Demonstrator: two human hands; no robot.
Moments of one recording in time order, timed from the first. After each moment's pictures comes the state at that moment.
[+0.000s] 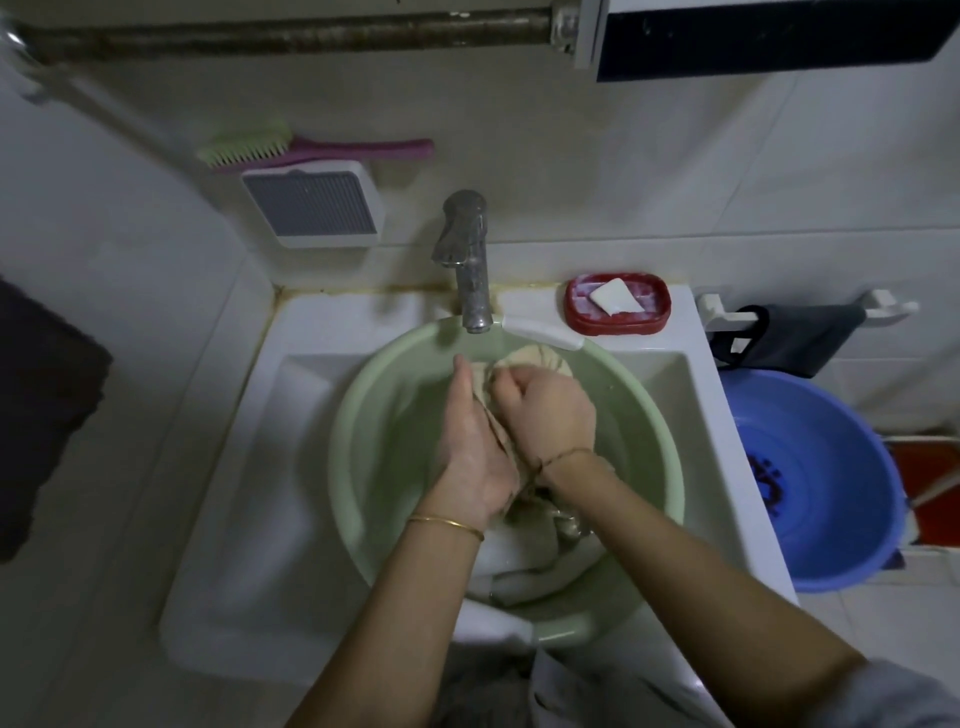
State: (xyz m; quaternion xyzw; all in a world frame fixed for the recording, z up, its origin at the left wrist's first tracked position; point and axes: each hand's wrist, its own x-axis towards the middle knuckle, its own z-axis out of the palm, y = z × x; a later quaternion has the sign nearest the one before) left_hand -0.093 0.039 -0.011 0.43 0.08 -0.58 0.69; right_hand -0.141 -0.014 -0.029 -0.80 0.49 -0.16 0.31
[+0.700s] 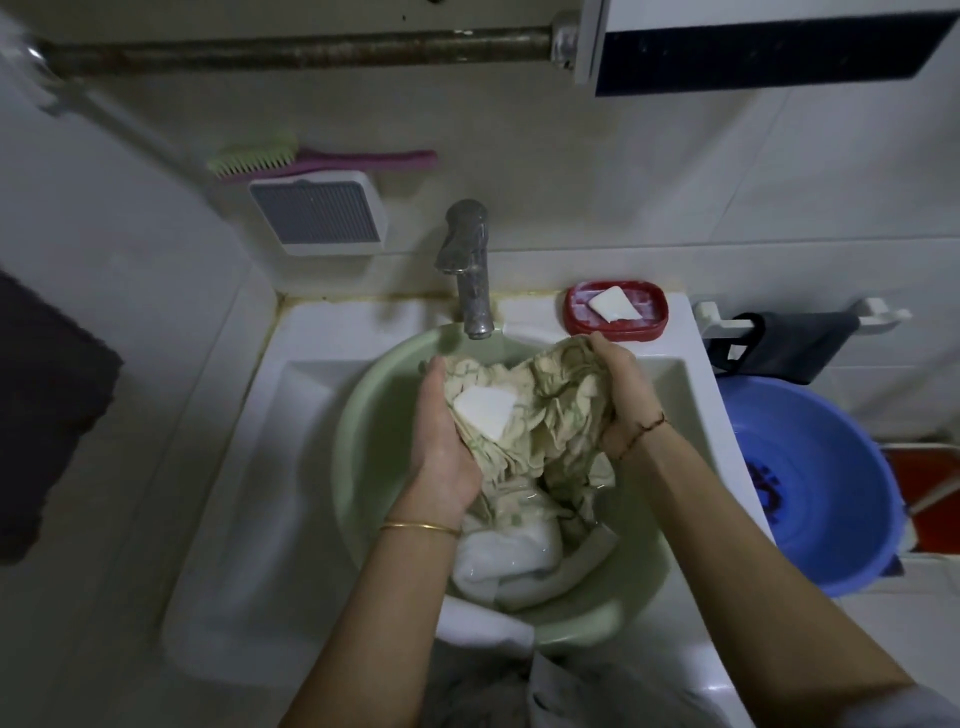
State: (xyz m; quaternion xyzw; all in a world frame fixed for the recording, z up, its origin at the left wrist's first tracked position) left_hand -0.076 0.049 -0.007 0.45 0.07 -0.54 0.71; right_hand -0.181 -0.069 -0.051 -0.38 0.47 -0.28 0.75
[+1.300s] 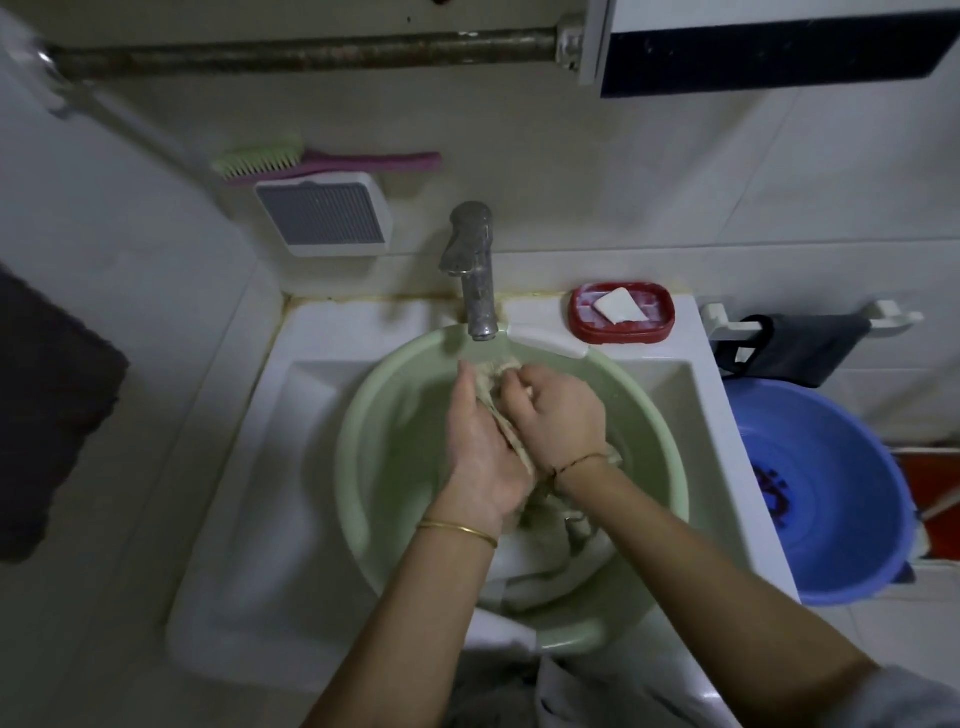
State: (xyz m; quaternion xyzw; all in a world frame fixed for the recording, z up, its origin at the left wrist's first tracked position) left_hand -0.098 0.041 0.001 0.41 0.09 -0.57 0.71; right_hand -0.149 -0.018 -0.036 -0.82 0.44 -0.22 0.28
